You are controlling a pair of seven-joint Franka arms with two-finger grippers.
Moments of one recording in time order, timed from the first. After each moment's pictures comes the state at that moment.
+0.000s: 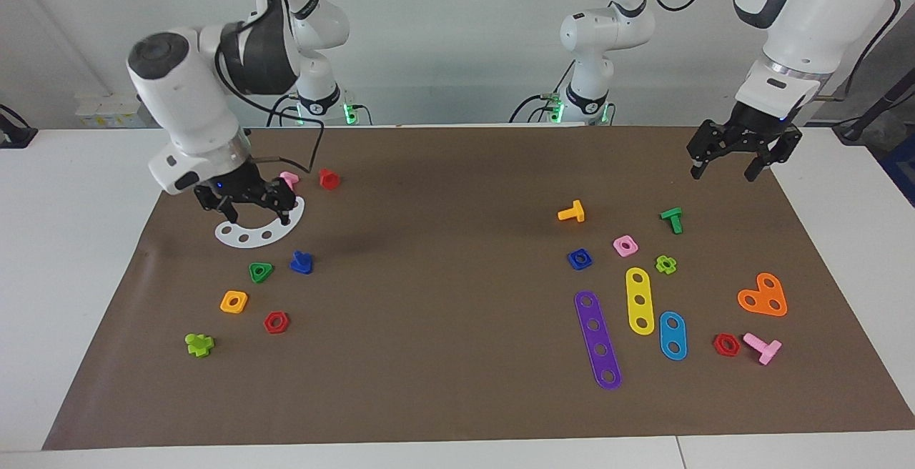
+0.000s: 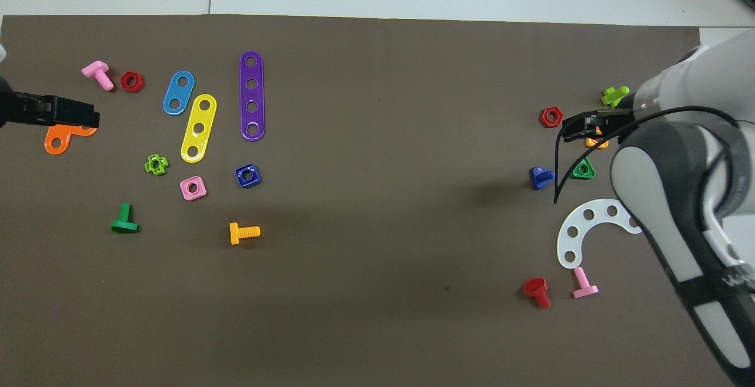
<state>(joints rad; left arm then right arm) 0.10 0.02 -0.13 -1.61 -0.04 1.77 0.09 0.09 0.17 -0.03 -1.78 0.01 1.99 0.09</state>
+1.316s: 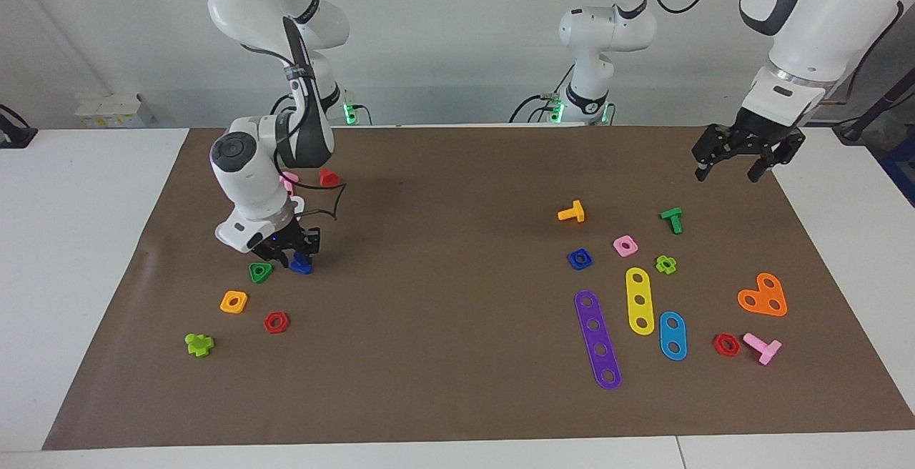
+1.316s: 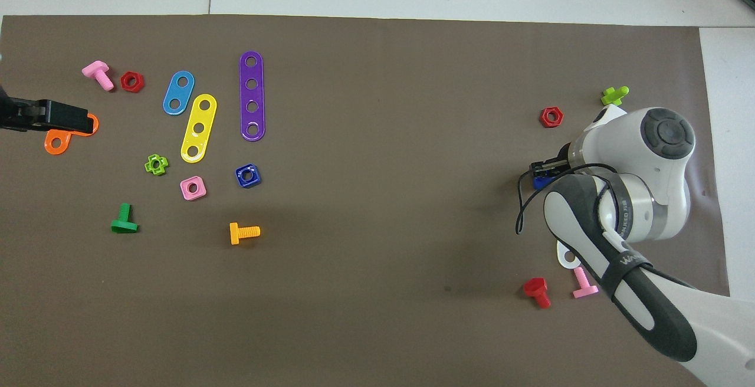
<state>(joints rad) -0.12 0.03 0.12 -1.62 -0.04 1.75 0.09 0.08 0.23 -0.02 -2.09 0.02 2.36 -0.09</state>
